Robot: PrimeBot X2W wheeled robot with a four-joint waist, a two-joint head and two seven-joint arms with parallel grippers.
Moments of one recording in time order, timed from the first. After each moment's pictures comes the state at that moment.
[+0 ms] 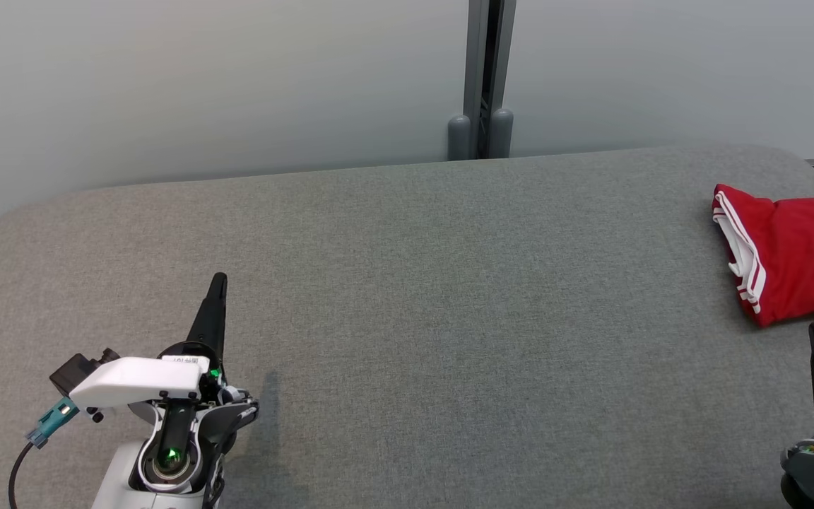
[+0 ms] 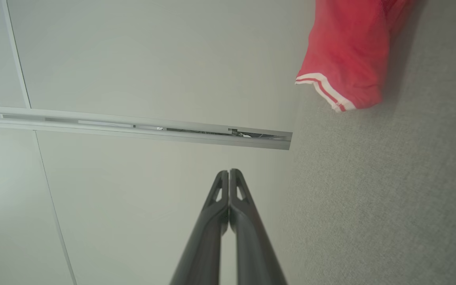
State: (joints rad) left arm -0.29 0.05 -0.11 0.43 -1.60 -0.12 0.02; right arm -0.12 -0.05 -0.32 0.26 1.52 0.13 0.18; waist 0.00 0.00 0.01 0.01
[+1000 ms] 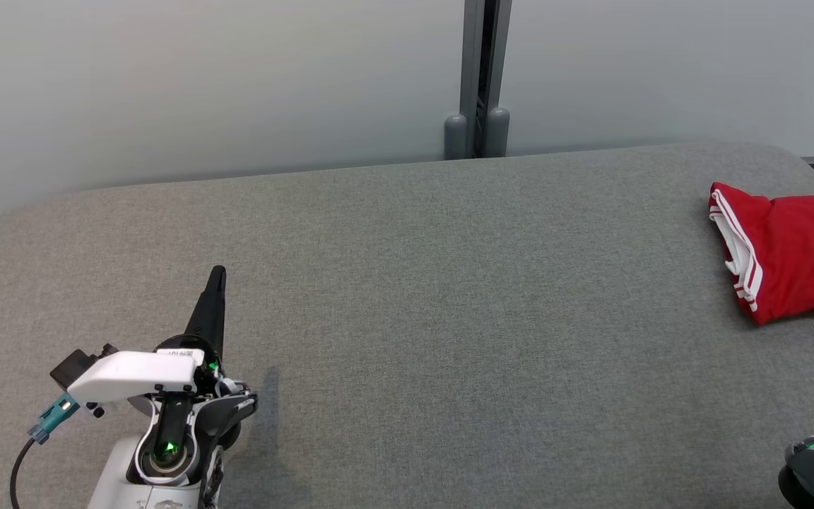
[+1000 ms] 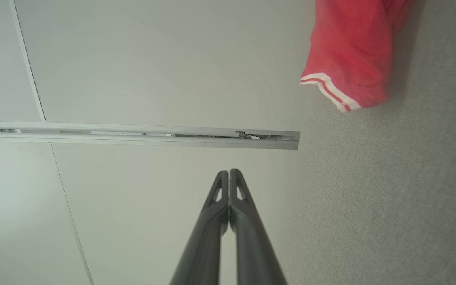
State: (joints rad) left arm -0.31 0.05 -0.10 0.44 -1.66 -0.13 0.03; right arm -0.12 -0.05 -0.33 0.27 1.58 0.13 0.20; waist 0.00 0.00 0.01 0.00
